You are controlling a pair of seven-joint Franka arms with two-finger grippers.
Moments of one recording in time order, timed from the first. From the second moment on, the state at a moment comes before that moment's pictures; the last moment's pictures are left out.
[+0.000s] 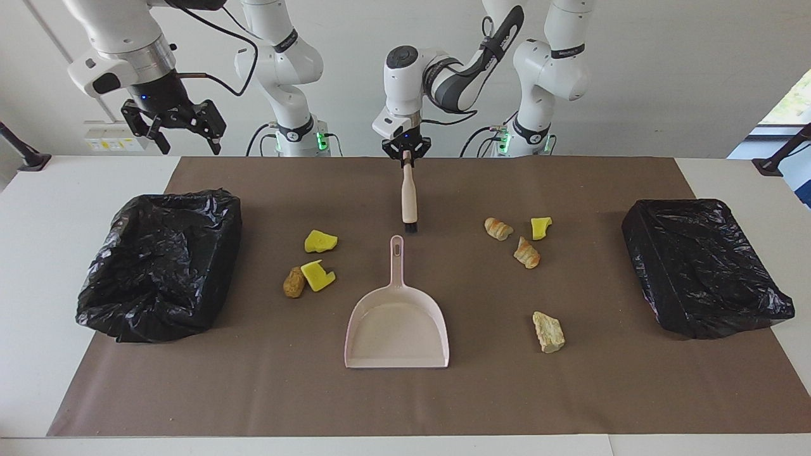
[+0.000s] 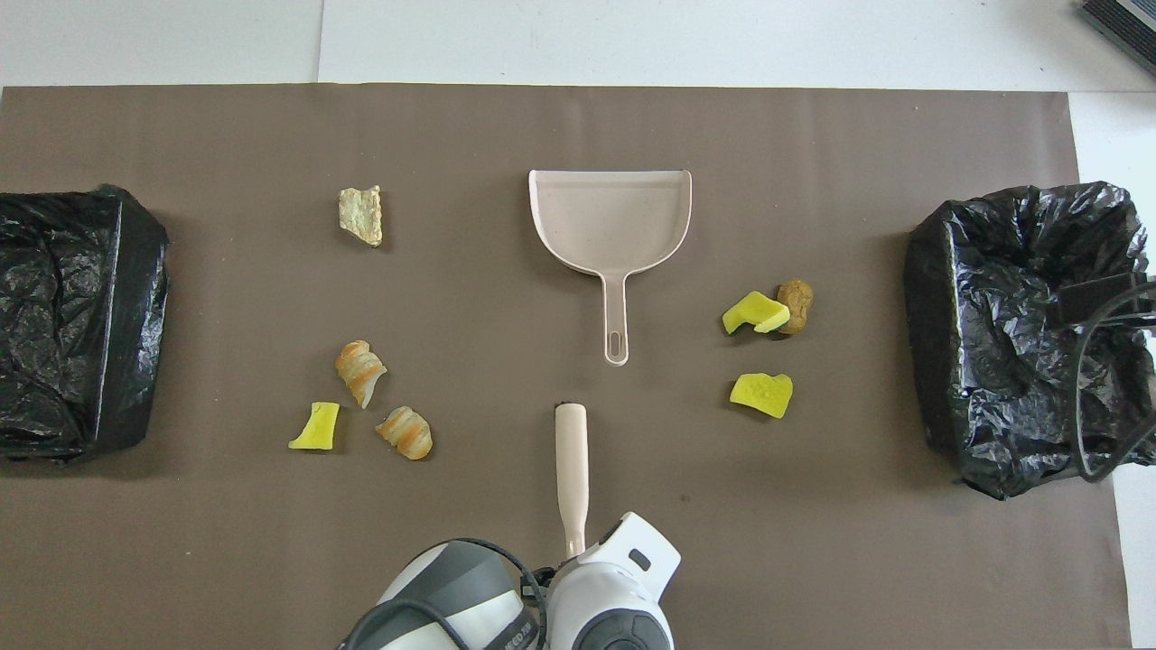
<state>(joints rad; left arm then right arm) -0.91 -0.05 -0.12 -2.24 0.00 2.11 -1.02 0.03 -0.05 -0.08 -1.54 -0.01 1.50 -0.03</state>
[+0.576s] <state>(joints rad) -0.55 -0.17 -0.10 -2.23 0.04 1.94 -0.81 0.03 -0.05 -0.08 -1.54 -0.01 1.50 -0.03</state>
